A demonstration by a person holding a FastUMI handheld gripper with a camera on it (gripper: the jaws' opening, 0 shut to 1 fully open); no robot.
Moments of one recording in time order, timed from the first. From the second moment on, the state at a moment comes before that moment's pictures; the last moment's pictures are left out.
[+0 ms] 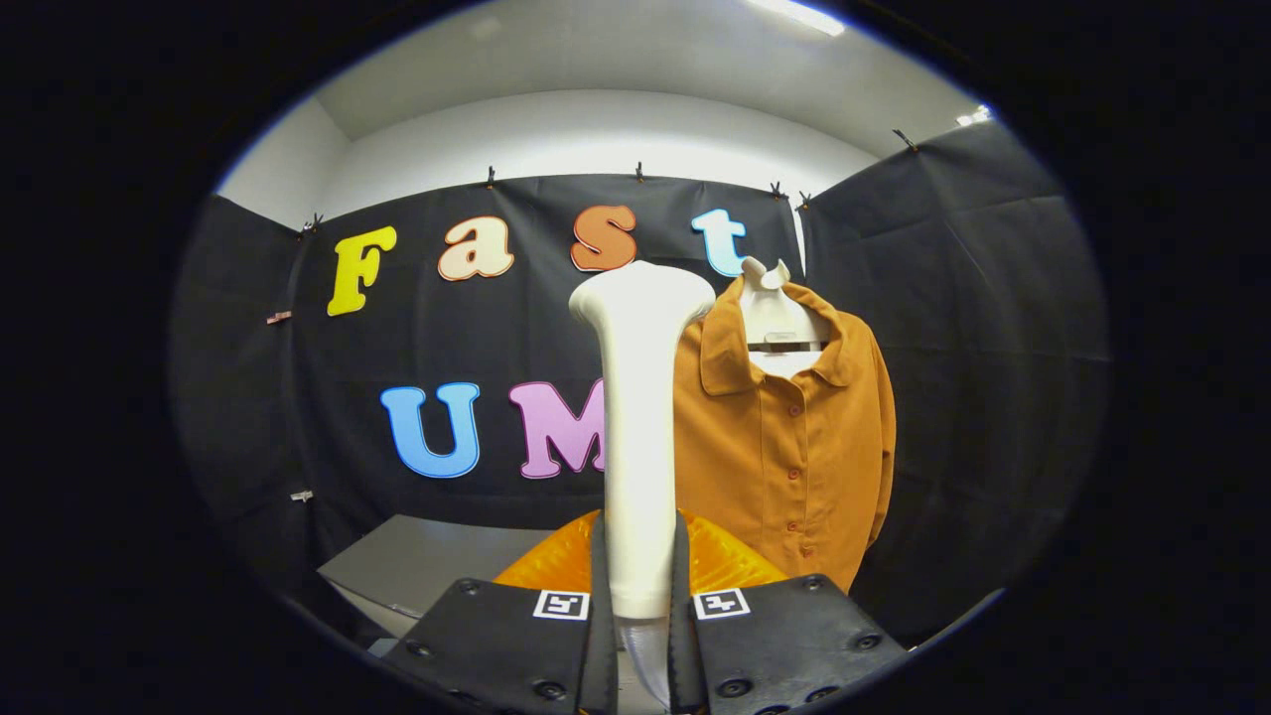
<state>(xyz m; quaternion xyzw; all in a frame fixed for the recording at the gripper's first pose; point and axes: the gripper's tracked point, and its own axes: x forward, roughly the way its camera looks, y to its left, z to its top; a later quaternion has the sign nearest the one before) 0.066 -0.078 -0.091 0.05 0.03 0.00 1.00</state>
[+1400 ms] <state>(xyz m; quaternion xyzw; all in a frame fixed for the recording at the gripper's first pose) 0.046 -0.020 -0.077 0.05 0.01 0.01 1.00</state>
